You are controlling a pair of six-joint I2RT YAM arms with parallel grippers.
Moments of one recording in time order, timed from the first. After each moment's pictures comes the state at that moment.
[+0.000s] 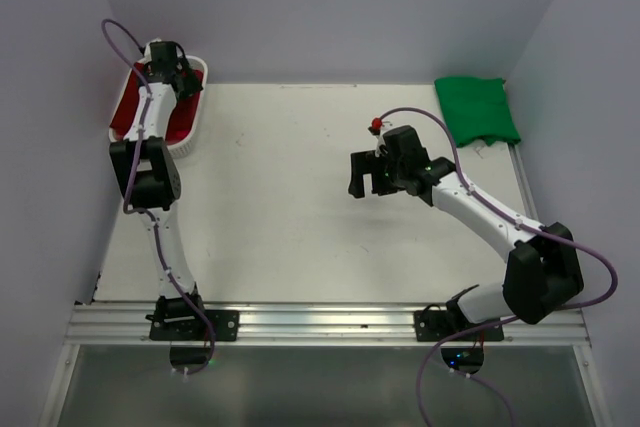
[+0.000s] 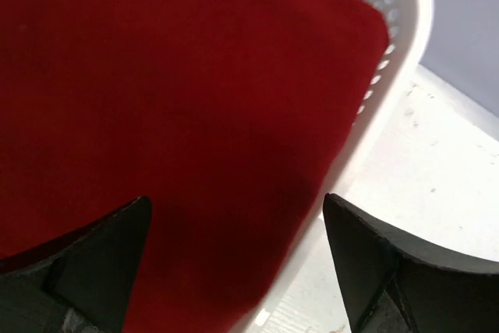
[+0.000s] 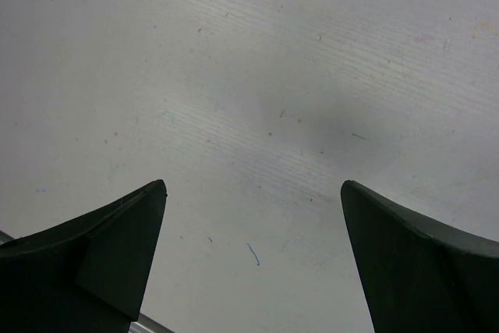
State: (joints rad) left arm 0.14 2.29 2.12 -0.56 -0.25 -0.38; right arm 0.51 1.42 1.04 -0.45 -0.09 0.31
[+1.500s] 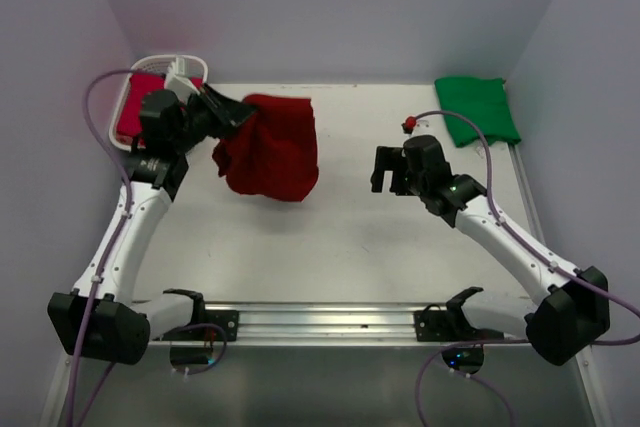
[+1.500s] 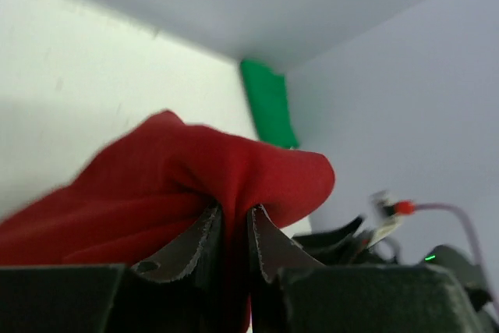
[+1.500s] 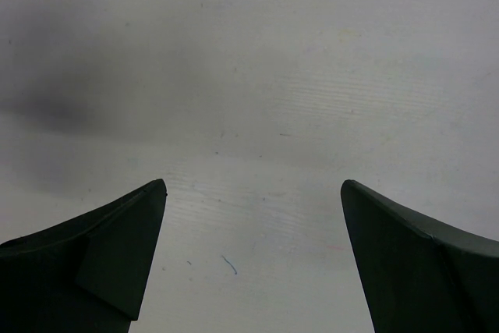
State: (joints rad) left arm -0.13 1.21 1.30 -0.20 0.38 -0.81; right arm 0.51 1.22 0.95 -0.46 0.17 0.43
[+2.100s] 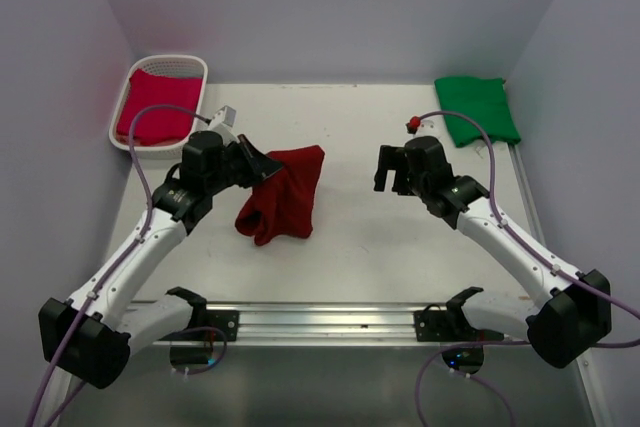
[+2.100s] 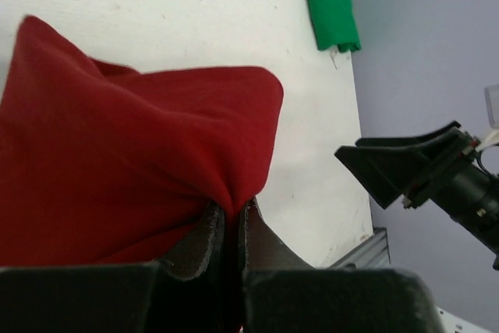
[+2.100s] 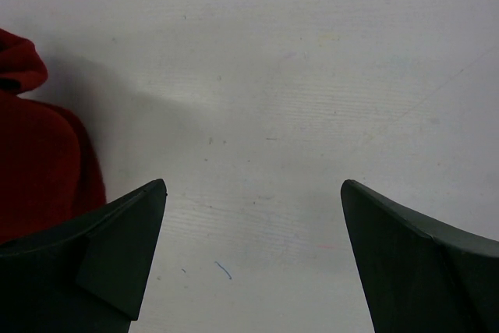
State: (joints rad) left arm -0.36 1.05 0.90 -0.29 0.22 -0.80; right arm 0.51 1.17 0.94 -0.47 0.24 0.45
